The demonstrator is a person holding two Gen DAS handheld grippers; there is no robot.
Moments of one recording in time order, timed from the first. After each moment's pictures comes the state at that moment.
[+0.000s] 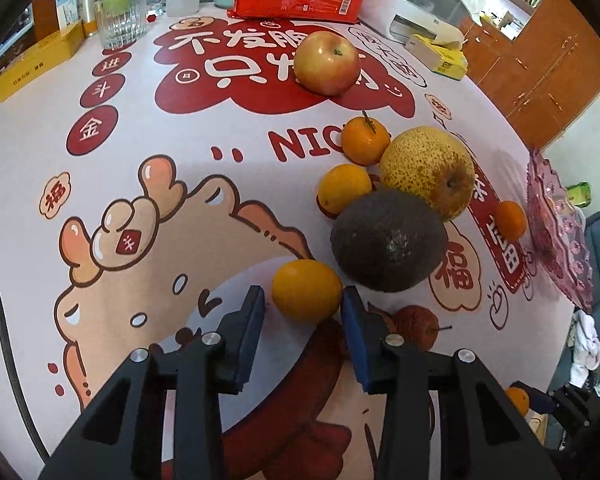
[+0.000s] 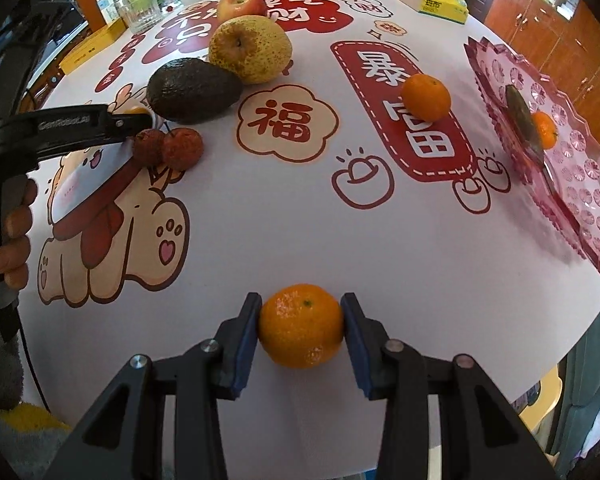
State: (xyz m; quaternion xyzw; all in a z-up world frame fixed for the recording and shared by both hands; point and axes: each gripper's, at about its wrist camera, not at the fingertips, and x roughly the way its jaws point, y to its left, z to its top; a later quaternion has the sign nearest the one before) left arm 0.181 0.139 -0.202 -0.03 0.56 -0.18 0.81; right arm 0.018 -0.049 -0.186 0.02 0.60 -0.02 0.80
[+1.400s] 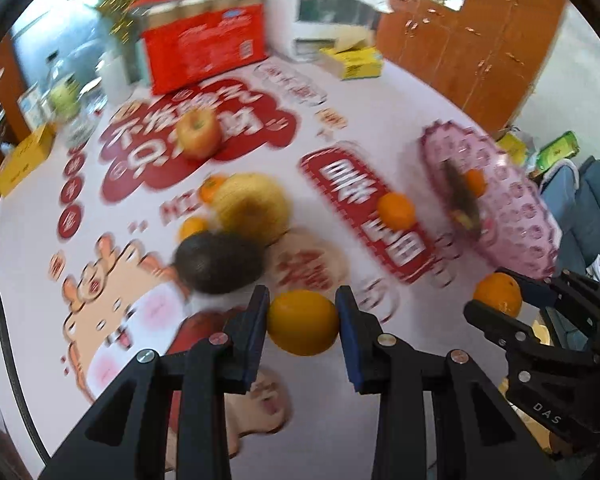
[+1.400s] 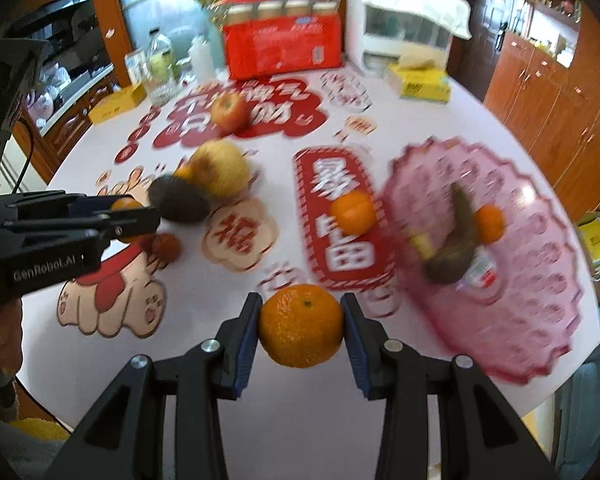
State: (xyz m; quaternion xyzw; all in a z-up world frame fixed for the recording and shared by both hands) left arm 0.107 0.016 -0.097 0.06 0.50 -0.23 0.83; right arm 0.027 -0.131 -0.106 0.00 0.49 0.02 0.87
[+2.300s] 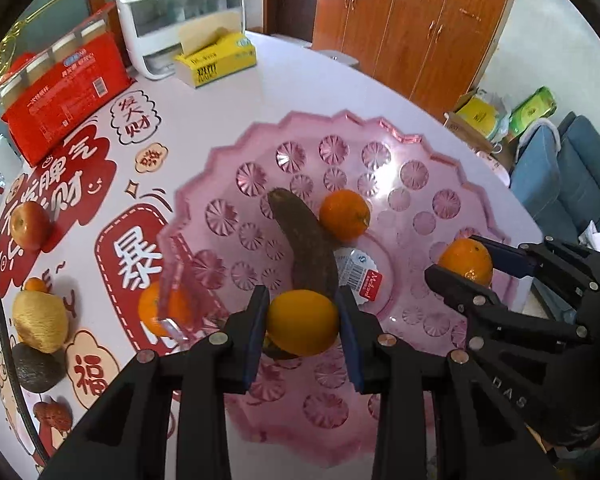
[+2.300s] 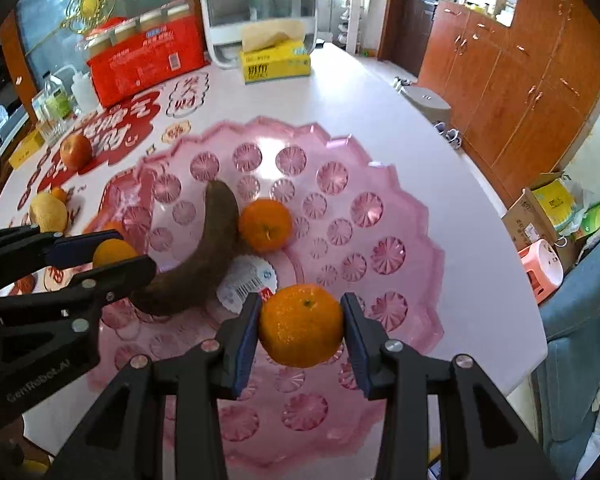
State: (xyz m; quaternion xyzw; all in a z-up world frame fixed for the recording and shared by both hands) left arm 0.111 -0.236 -0.129 0.12 0.51 -0.27 0.80; right arm 0.055 -0.346 -0.131 0.02 0.52 -0.07 0.85
